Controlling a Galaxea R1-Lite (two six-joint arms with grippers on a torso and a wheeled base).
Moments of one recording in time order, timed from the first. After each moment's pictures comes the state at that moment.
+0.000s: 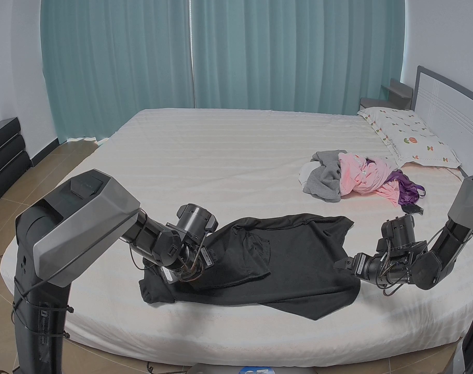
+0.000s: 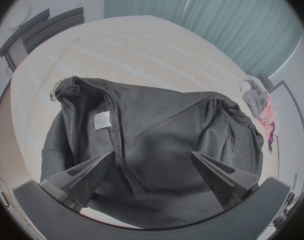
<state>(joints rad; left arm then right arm) -0.48 2.38 -1.33 0.02 0.22 -0.90 0.24 2.09 -0.57 -0.70 0.07 0.59</state>
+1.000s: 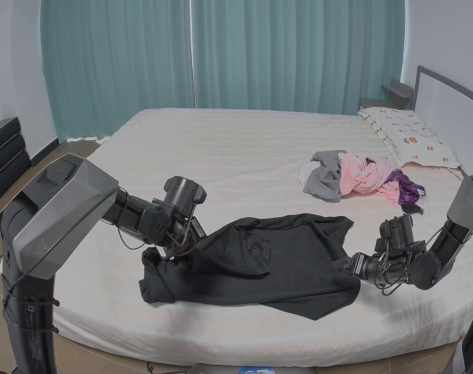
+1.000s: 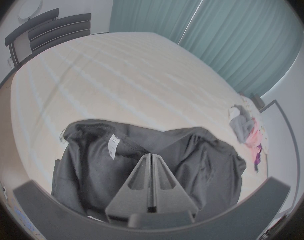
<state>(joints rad) -0.43 2.31 -1.39 0.01 0.26 -0.90 0.25 2.09 -0.57 -0.70 0.07 0.59</state>
